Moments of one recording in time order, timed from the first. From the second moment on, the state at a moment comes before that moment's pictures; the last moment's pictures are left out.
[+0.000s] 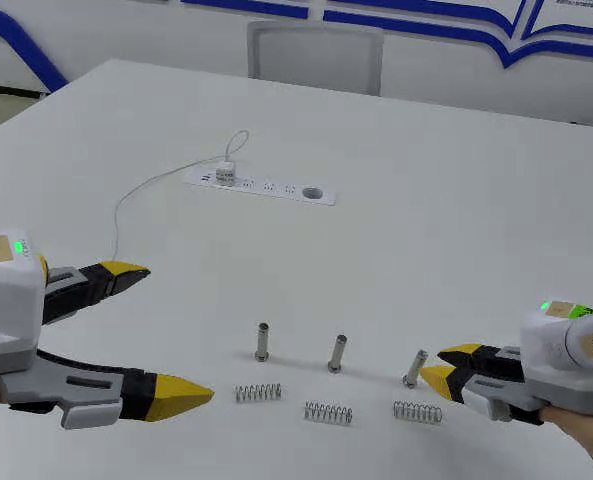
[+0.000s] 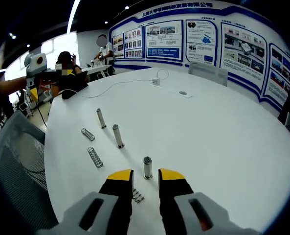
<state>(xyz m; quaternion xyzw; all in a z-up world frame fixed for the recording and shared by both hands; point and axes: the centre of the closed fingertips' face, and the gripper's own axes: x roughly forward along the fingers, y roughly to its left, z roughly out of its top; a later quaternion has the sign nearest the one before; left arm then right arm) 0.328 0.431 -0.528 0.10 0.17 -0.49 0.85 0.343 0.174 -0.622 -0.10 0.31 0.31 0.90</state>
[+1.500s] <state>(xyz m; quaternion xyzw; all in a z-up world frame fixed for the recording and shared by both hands) 0.327 0.423 -0.553 0.11 0.22 -0.48 0.84 0.314 0.186 -0.672 -0.15 0.31 0.45 0.82</state>
